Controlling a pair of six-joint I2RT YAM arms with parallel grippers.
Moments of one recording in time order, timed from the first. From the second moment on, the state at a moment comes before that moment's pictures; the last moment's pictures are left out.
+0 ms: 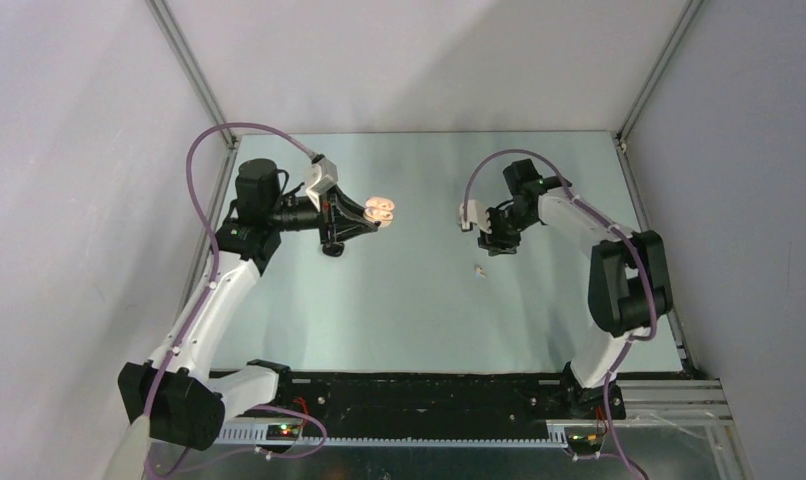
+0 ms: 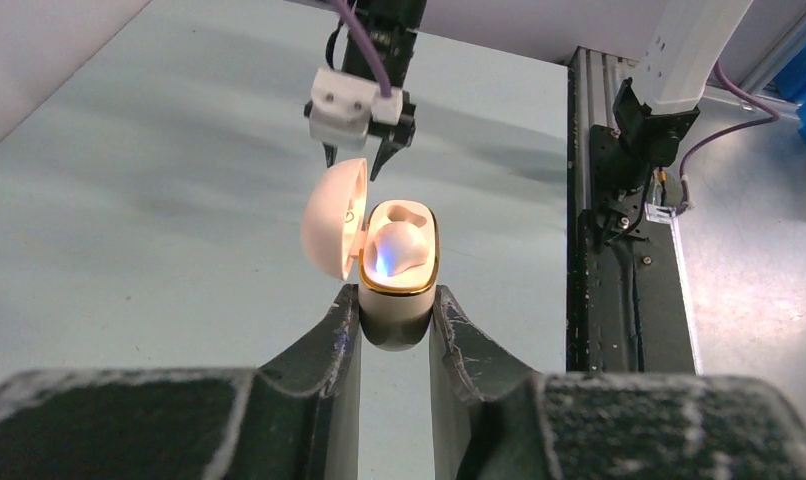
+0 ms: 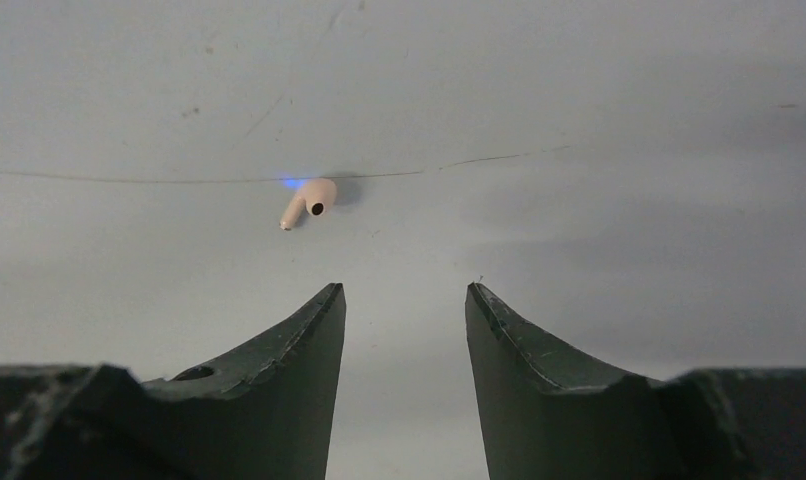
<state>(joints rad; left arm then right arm) -0.20 1.13 1.04 -0.23 1.16 0.19 0.29 1.73 1.31 -0.82 -0.53 -1.30</state>
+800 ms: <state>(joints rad) -0.18 1.12 1.04 -0.23 1.14 0.18 0.39 1.89 1.30 -0.80 -0.42 -1.40</state>
